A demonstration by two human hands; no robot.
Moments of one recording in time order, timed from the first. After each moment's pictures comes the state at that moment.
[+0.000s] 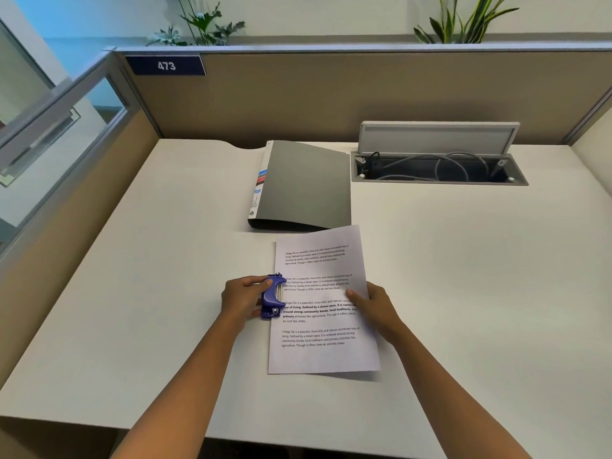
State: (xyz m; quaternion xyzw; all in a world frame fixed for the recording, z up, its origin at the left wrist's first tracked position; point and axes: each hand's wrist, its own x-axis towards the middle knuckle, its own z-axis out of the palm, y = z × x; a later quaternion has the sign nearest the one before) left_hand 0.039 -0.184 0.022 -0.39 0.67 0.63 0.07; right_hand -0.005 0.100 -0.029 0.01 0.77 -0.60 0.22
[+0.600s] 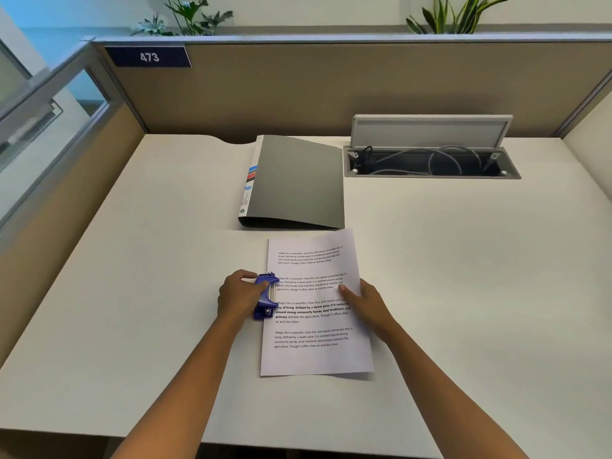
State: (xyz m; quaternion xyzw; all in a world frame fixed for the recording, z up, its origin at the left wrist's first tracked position) left_hand 0.027 -0.178 0.012 -0.38 0.78 0.50 0.06; right_hand -0.006 0.095 -0.026 0.02 0.78 -0.59 0.22
